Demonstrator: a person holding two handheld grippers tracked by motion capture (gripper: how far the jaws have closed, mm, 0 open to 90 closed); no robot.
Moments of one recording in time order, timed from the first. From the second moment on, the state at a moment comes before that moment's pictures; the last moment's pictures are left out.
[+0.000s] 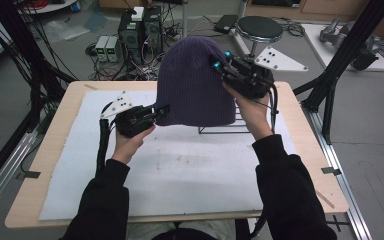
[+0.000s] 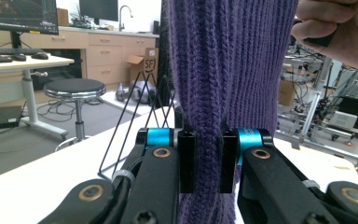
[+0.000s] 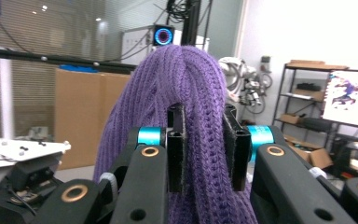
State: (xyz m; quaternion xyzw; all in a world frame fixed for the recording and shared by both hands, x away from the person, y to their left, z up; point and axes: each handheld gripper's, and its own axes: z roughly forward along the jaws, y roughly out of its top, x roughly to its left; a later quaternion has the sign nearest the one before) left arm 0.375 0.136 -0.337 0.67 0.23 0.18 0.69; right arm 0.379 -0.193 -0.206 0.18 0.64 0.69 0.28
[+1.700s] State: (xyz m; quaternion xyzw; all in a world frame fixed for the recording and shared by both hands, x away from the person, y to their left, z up) left arm 0.449 0.005 -0.332 0.65 0.24 0.28 0.66; right arm 0.439 -0.269 -0.202 0.23 0.60 0.59 0.49
